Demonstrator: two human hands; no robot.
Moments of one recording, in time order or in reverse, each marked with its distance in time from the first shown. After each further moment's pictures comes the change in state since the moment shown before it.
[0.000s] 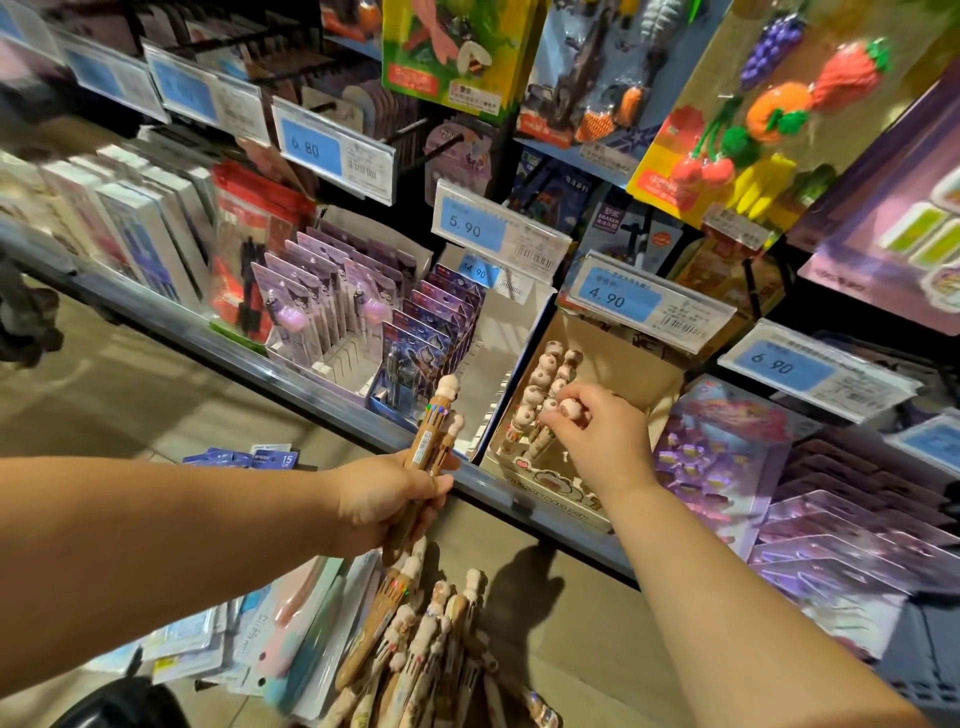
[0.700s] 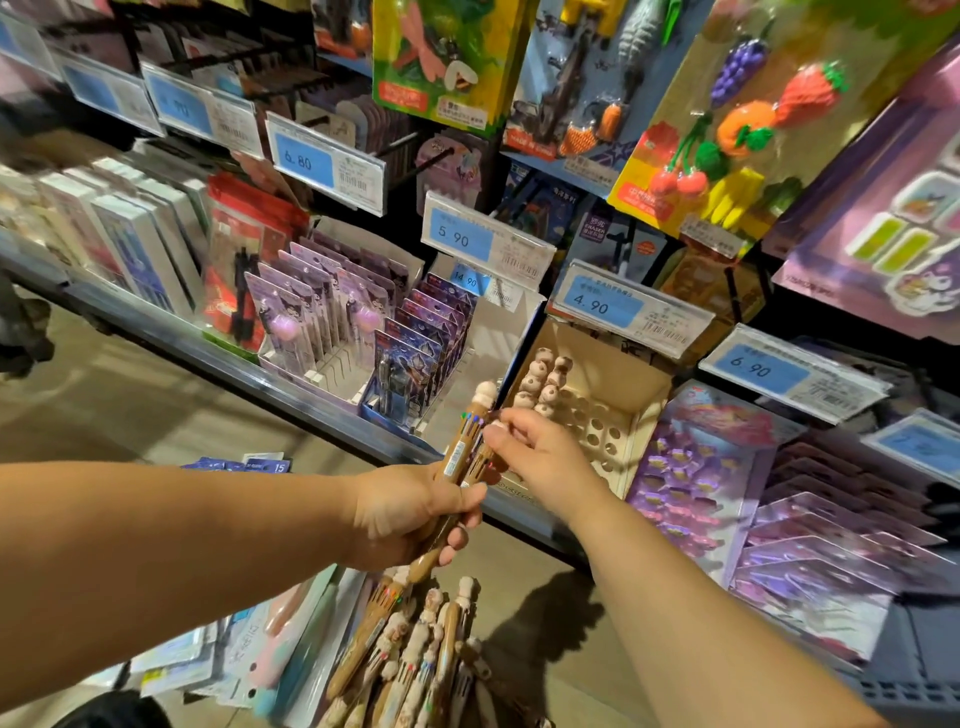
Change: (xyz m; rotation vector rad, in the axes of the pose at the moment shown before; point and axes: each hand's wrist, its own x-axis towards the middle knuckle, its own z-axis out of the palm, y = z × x) left_hand -0.014 0.013 0.026 -0.058 -0.317 -0.051; right_hand -0.022 -0.026 0.019 0.500 -0.432 -0.001
